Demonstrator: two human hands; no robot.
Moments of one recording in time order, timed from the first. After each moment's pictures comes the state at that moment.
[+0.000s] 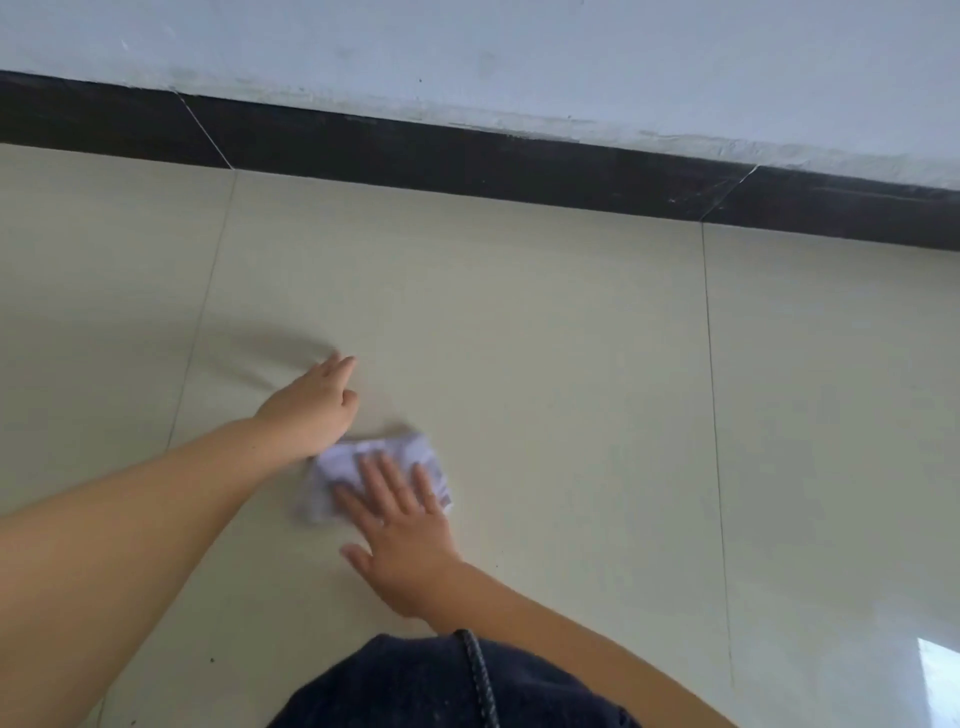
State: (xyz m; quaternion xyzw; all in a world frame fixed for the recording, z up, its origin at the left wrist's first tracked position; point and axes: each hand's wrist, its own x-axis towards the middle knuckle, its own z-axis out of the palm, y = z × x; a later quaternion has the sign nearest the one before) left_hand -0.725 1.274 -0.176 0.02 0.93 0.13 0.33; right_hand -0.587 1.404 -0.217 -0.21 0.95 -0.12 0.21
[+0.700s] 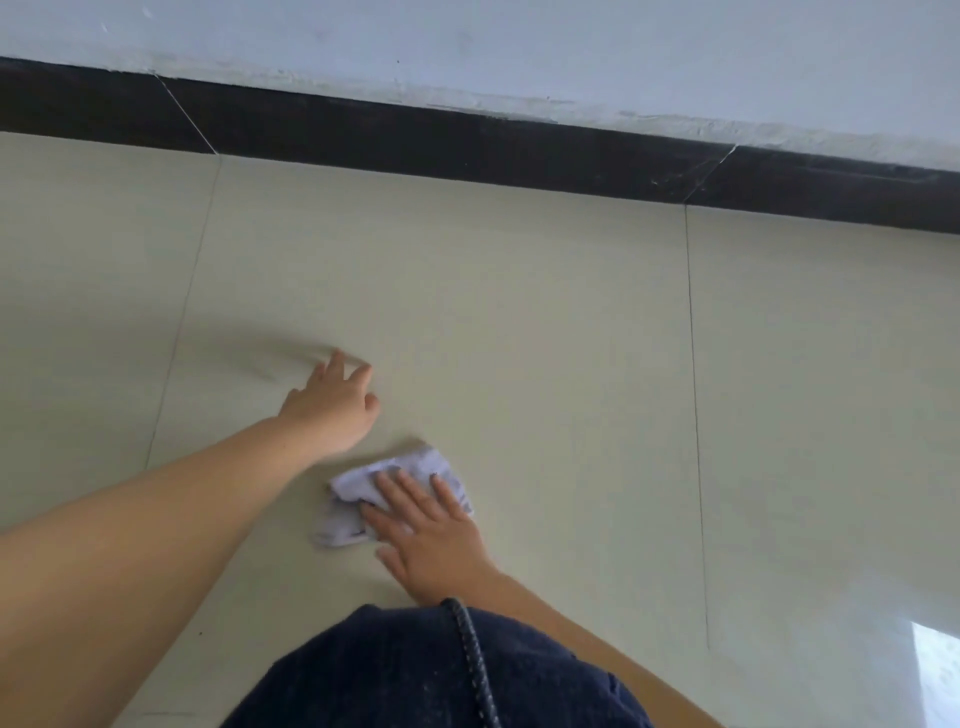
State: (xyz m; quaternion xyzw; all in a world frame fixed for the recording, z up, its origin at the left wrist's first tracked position) left_hand -0.703 1.310 -0.176 -0.01 0.92 0.07 0.38; right_hand -0.550 1.446 -0.222 -0.21 0.95 -0.10 0.20
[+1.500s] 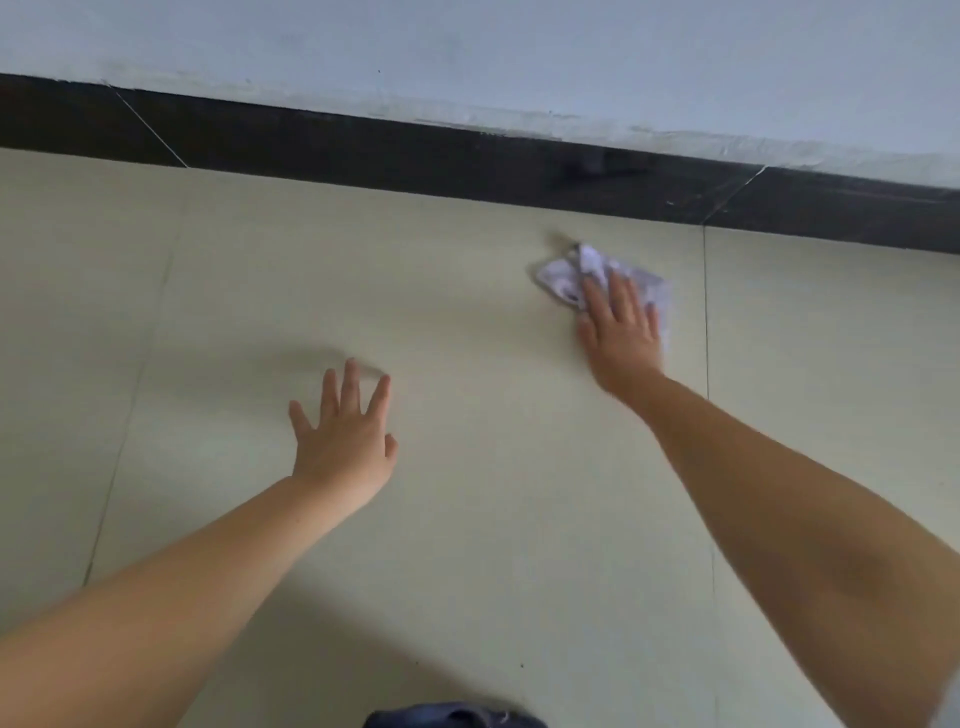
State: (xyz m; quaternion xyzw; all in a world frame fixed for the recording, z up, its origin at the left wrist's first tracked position) left_hand -0.707 1.351 -0.184 0.02 0.95 -0.01 0.32; right_hand -0.779 1.646 -0.231 0.05 0.98 -0.14 0.15
